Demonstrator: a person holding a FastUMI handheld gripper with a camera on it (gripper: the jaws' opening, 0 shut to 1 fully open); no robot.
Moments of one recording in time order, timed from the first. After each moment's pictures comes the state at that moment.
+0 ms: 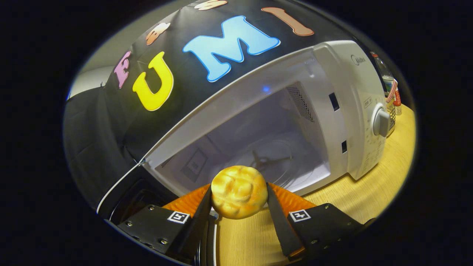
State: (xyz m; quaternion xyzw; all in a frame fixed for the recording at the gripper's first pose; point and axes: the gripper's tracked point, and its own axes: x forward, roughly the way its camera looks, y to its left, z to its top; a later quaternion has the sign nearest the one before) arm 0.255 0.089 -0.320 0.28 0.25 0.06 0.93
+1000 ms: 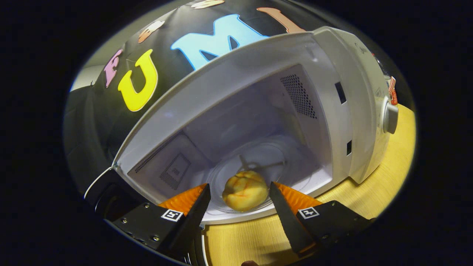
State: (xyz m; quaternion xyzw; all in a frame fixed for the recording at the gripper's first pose) arm 0.270 0.084 -0.328 0.25 0.24 0.01 0.94
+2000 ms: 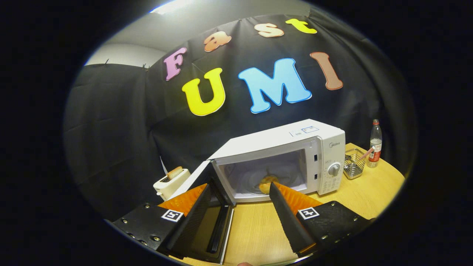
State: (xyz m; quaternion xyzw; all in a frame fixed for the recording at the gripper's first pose) arm 0.085 0.114 -0.153 0.13 0.16 0.11 0.97
